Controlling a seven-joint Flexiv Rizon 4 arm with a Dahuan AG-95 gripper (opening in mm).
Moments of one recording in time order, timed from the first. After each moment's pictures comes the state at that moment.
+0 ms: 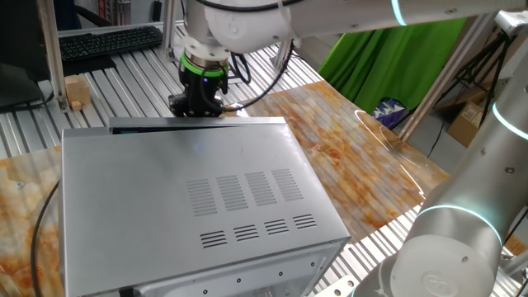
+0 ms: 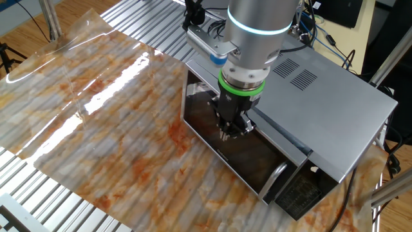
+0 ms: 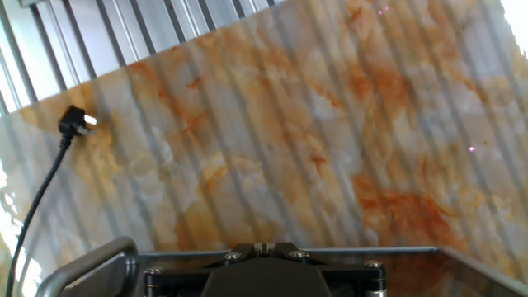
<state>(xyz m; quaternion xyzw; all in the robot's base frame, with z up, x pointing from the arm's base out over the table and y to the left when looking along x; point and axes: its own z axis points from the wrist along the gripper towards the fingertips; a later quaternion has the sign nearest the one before) 0.516 0.133 0.183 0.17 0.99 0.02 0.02</state>
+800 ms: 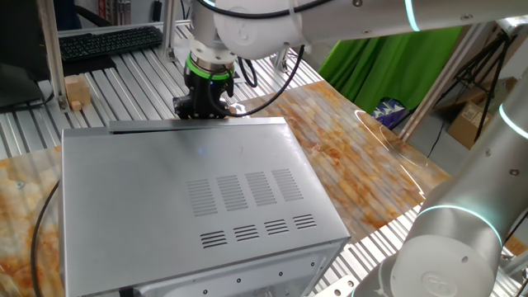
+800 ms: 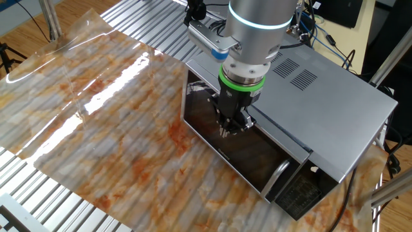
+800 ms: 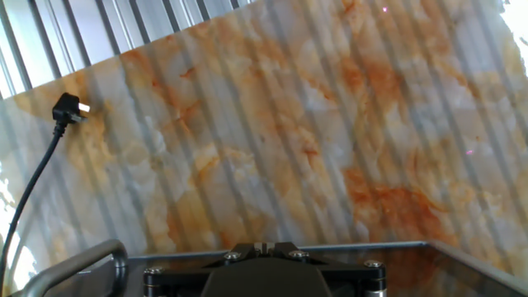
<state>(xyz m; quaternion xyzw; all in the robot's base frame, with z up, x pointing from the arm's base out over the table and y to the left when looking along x) 0.509 0.130 0.186 0.16 0.99 0.02 0.02</state>
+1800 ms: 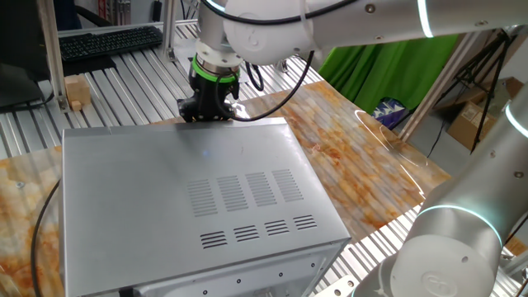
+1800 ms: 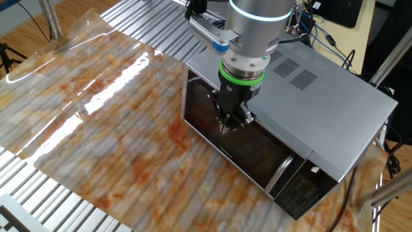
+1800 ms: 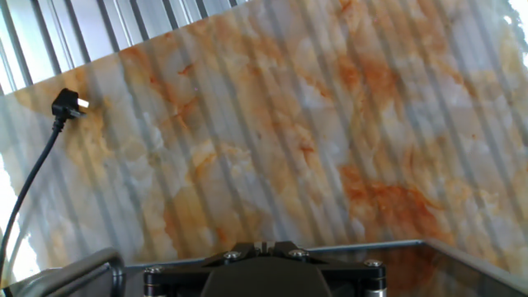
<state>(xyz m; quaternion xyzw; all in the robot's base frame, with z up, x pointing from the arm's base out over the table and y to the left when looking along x) 0.503 0.126 0.187 0.16 0.99 0.02 0.03</state>
